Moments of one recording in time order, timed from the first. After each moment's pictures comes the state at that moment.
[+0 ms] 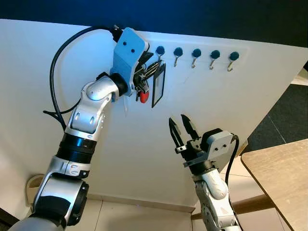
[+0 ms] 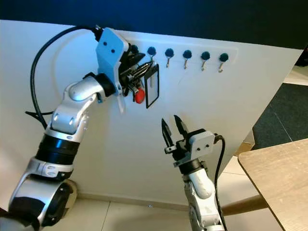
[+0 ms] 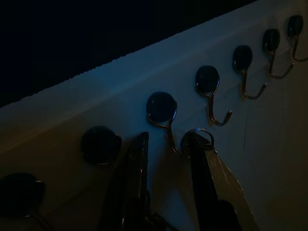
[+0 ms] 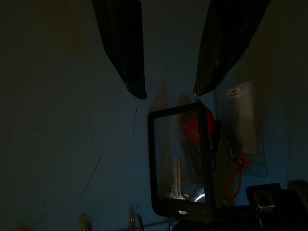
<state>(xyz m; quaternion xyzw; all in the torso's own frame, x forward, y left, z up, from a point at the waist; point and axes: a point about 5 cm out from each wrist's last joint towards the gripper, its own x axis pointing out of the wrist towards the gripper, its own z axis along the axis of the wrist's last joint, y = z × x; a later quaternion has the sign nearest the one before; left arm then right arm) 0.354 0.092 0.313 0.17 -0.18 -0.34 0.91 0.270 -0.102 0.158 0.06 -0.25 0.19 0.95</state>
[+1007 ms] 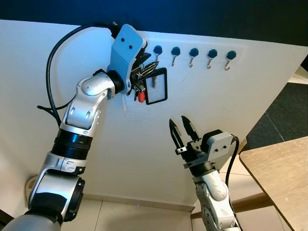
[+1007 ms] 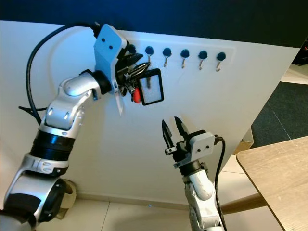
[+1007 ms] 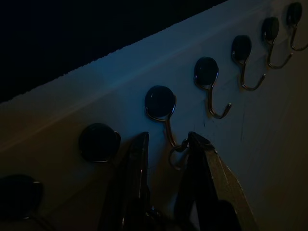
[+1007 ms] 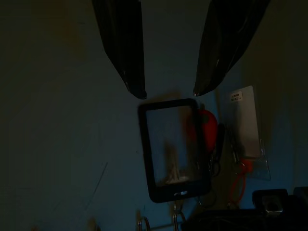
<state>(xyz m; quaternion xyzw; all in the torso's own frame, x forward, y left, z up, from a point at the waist) 0.357 0.101 0.318 0.18 -0.15 -0.33 0.91 0.269 -0.103 0.155 0.06 -0.24 0.19 0.95</state>
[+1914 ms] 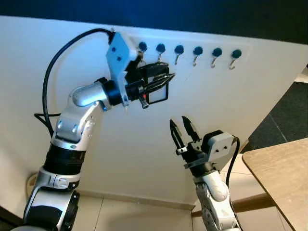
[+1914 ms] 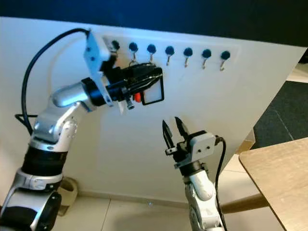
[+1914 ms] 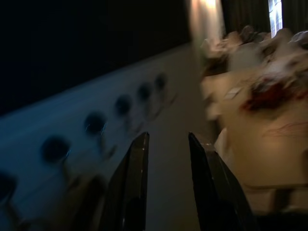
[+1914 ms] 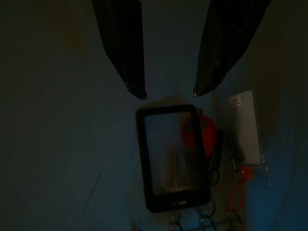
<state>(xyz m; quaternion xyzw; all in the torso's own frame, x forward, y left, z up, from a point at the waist) 0.299 0.099 0.320 0.08 -0.23 -0.55 0.80 0.267 -0.104 0.154 0.06 -0.24 0.19 0.95</state>
